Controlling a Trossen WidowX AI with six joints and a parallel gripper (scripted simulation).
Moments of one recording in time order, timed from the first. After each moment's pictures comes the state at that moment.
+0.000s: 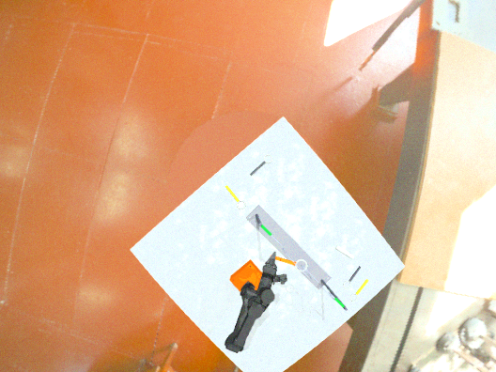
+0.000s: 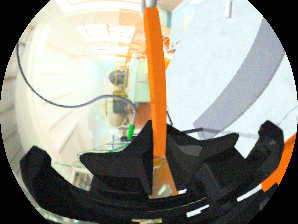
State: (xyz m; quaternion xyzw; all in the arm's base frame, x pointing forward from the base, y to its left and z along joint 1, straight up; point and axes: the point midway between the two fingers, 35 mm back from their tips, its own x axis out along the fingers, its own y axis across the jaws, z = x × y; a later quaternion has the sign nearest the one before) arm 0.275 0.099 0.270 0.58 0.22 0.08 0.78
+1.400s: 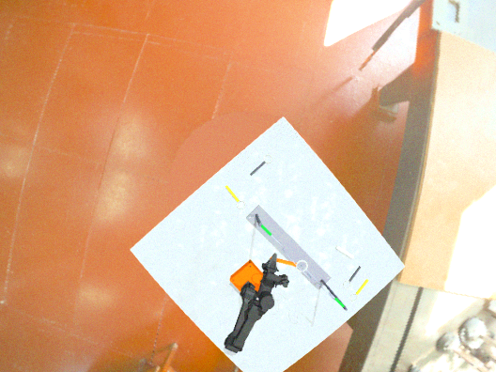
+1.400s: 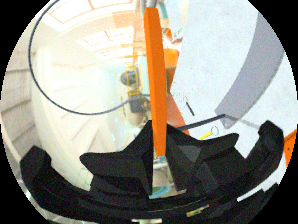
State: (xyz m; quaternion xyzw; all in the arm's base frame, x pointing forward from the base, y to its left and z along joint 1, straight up) arm 0.275 0.104 0.310 0.68 0.20 0.11 0.70
